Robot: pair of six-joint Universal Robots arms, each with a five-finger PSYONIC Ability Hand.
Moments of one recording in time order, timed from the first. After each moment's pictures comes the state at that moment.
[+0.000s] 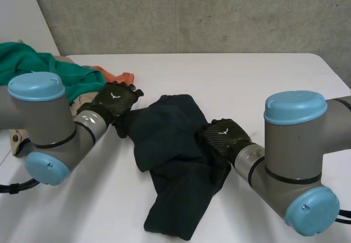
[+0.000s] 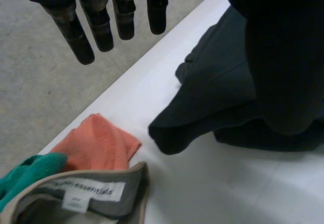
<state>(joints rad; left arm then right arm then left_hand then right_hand) 4.34 -2.11 -1.43 3.29 -1.40 3.59 2.16 -1.09 1.49 0.09 1.46 2.84 0.22 0.23 0.23 0.22 0.05 0.19 0.22 0.21 0.23 0.06</state>
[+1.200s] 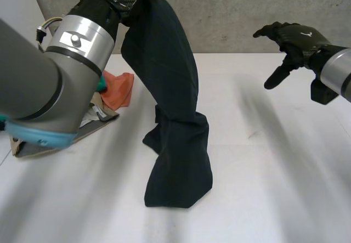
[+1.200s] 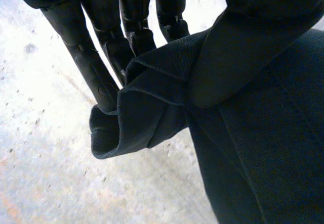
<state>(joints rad) 4.13 -1.80 -1.28 3.55 -1.48 3.57 1.71 -1.22 1.19 0.13 1.11 3.10 1.11 1.20 1.19 1.20 0.95 0.20 0.22 0.21 0.23 0.06</state>
